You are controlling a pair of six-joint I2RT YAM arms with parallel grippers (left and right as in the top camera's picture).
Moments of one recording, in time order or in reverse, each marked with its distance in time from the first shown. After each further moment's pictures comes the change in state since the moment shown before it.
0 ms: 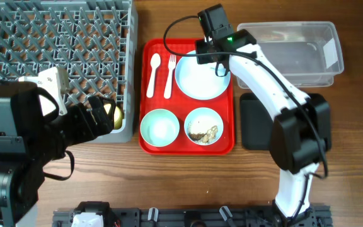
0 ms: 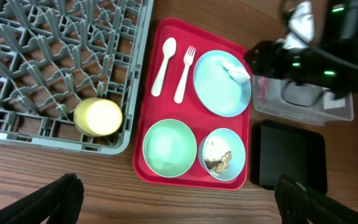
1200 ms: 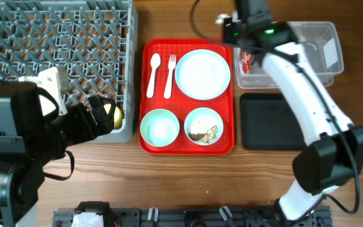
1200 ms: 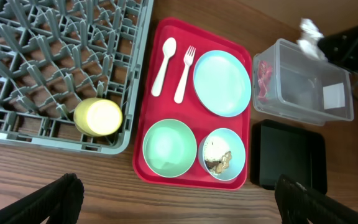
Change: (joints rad) left arm 0.000 0.000 0.000 0.000 0.000 0.000; right arm -0.143 -0.233 0.015 -0.059 0.003 0.038
